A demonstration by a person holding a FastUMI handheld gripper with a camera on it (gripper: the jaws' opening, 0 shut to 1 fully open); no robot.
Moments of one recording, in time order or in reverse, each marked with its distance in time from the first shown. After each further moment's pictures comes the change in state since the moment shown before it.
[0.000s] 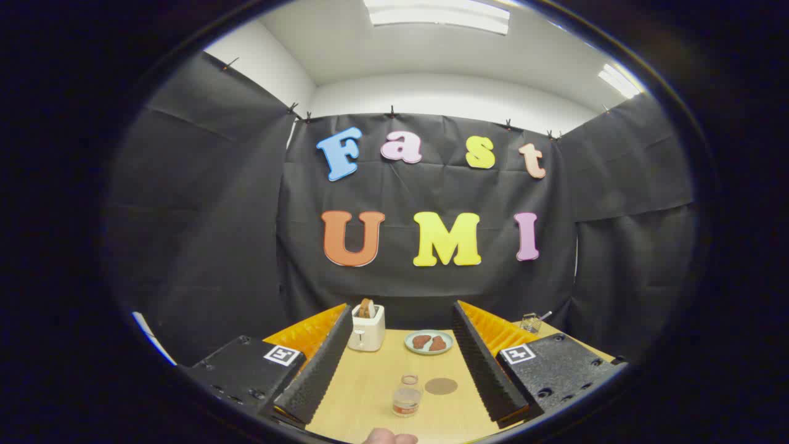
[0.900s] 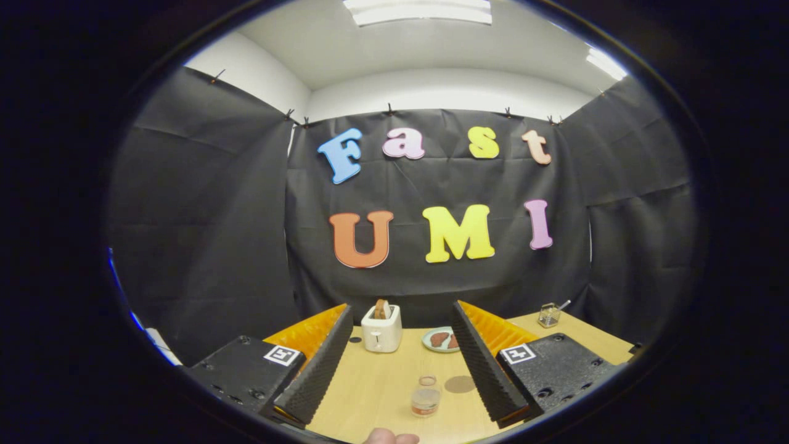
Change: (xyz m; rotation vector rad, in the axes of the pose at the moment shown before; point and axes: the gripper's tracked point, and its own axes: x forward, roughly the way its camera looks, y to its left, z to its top) arm 0.014 -0.001 -0.001 0.080 0.016 0.045
